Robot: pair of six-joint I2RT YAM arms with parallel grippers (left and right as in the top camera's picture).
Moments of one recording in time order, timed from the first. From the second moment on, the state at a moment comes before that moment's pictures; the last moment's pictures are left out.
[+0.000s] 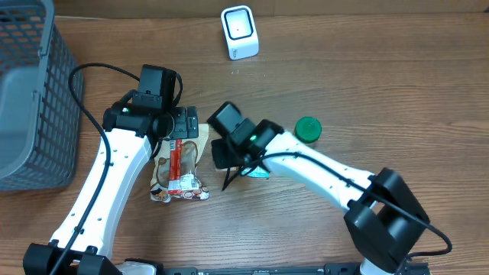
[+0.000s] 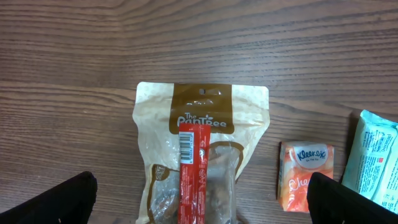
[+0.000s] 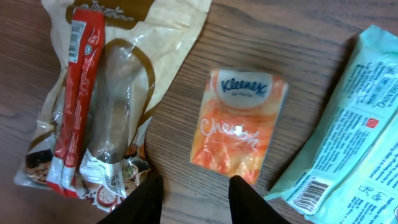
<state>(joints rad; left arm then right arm) -0.20 1.49 1.24 -0.91 -0.13 -0.26 0.84 1.88 1.38 -0.66 -0.08 0.63</state>
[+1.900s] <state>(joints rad) -0.20 1.49 1.24 -0.91 -0.14 -0.26 0.91 1.98 1.38 -0.49 0.00 0.78</state>
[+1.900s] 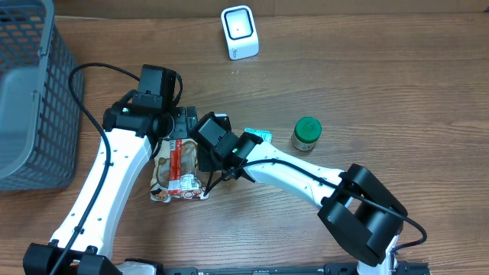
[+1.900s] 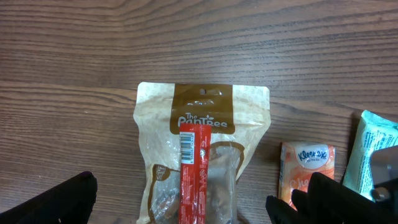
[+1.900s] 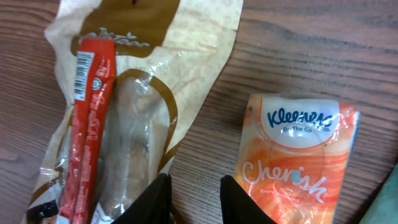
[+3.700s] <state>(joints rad) -0.19 1.51 1.23 -0.92 -0.21 -0.26 0.92 2.04 1.44 -0.64 0.20 0.70</state>
